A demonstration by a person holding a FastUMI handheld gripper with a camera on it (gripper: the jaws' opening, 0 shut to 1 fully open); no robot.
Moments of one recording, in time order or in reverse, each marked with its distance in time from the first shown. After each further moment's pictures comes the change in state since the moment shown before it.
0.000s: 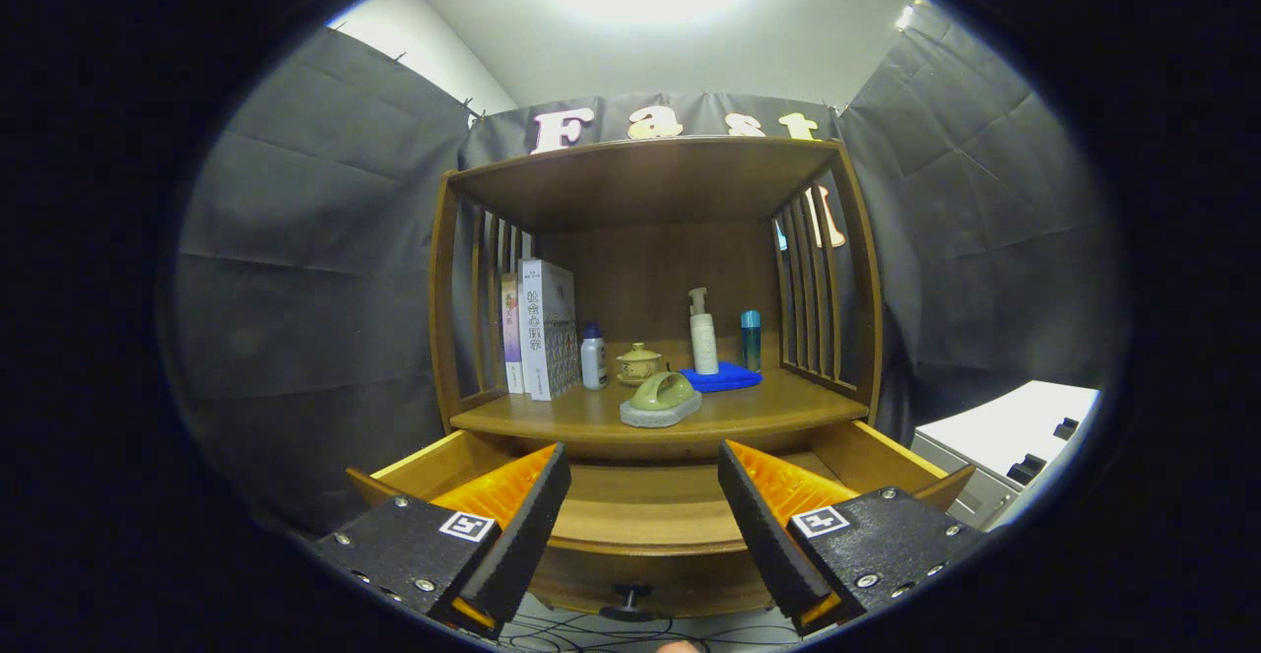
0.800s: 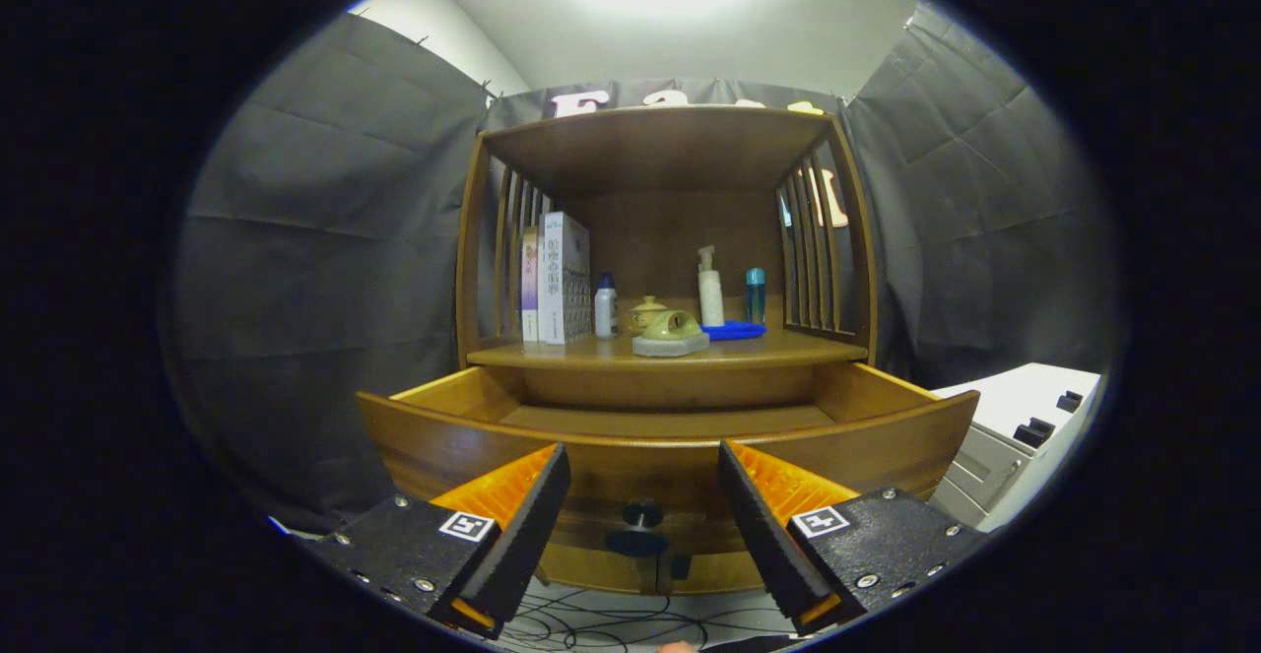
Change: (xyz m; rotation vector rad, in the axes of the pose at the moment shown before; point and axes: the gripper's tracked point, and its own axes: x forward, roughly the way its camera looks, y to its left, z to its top) arm -0.034 0.011 -0.078 -0.039 0.060 0.017
